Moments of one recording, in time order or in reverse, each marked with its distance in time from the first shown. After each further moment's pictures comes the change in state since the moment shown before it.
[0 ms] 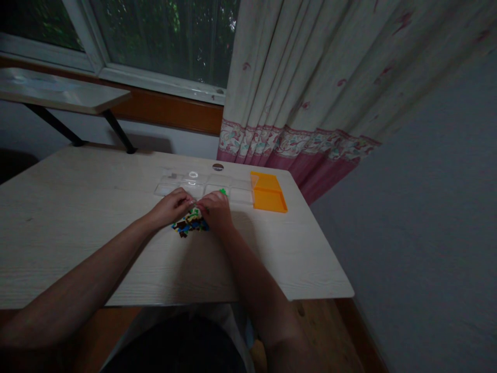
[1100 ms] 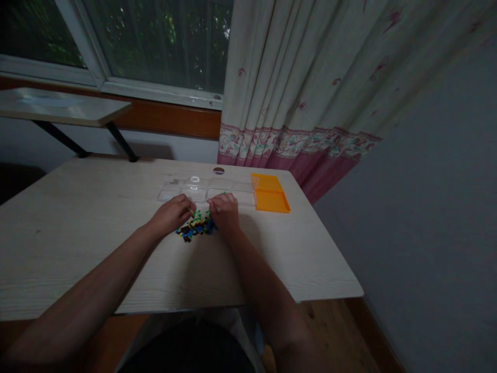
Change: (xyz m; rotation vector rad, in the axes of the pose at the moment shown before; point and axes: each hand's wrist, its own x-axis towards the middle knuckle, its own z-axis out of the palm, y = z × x) left_hand -0.008 0.002 -0.008 0.355 -0.112 0.015; right_hand -0.002 0.009 0.002 -0.021 0.188 0.160
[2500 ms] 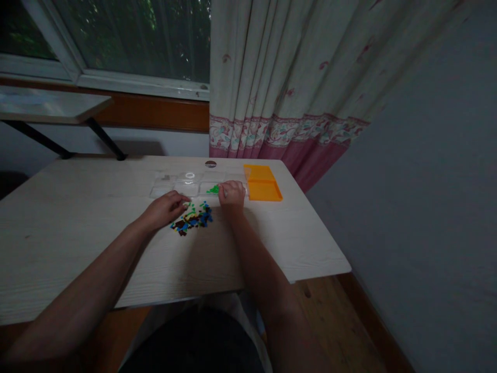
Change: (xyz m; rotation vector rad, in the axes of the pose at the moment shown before) left_hand 0.002 -0.014 0.000 -0.107 -0.038 0.013; right_hand 0.009 0.043 -0.004 -0.077 0.121 0.192
